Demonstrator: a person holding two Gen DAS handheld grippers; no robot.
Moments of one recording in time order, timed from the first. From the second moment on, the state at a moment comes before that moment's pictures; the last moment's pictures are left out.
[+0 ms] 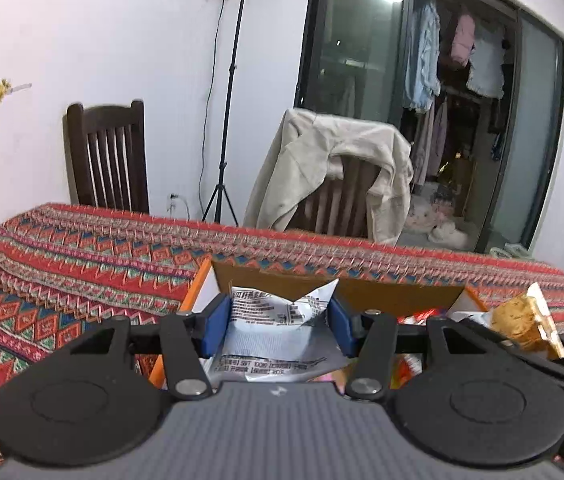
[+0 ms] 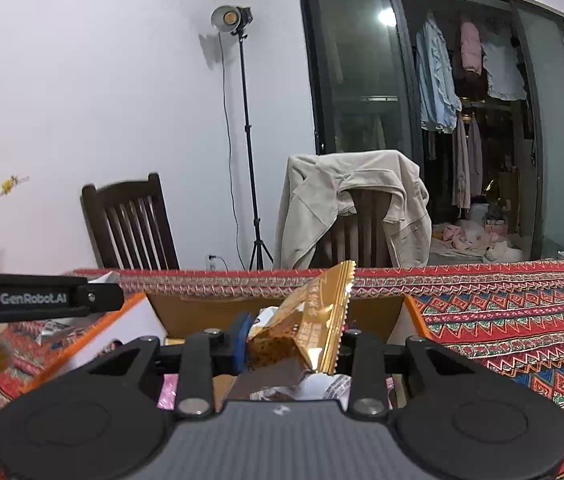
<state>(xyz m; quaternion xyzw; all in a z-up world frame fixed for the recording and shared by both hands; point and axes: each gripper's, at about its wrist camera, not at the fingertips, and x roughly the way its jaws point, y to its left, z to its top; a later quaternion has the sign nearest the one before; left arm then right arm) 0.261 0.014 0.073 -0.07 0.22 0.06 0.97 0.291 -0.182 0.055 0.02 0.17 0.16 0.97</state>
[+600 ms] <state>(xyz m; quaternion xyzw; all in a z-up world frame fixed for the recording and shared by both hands) 0.253 0.016 0.060 -0.08 0.18 0.05 0.98 0.294 -0.191 0.039 0.03 0.19 0.14 0.97</state>
